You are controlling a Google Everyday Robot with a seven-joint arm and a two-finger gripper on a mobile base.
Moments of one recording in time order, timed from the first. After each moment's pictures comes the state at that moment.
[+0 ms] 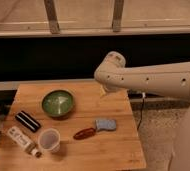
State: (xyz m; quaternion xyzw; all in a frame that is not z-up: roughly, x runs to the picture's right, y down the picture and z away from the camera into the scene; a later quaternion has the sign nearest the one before) arm 0.109 0.017 0.751 -0.08 0.18 0.59 0.78
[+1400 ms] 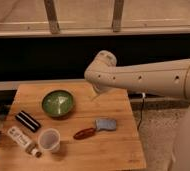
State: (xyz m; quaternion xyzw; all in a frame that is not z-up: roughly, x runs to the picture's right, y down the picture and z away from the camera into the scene) arm 0.040 0.028 0.734 -0.14 0.12 0.50 0.84
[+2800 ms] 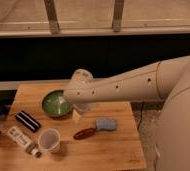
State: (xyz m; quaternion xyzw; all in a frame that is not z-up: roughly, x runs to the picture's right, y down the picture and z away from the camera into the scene) arm -0.036 0.138 0.730 -0.23 0.12 0.37 0.89
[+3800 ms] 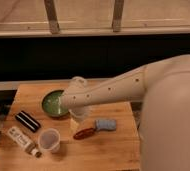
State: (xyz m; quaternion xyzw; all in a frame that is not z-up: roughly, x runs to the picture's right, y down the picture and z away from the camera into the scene) arm -0.066 0.179 0.758 -0.29 0.13 0.30 0.90
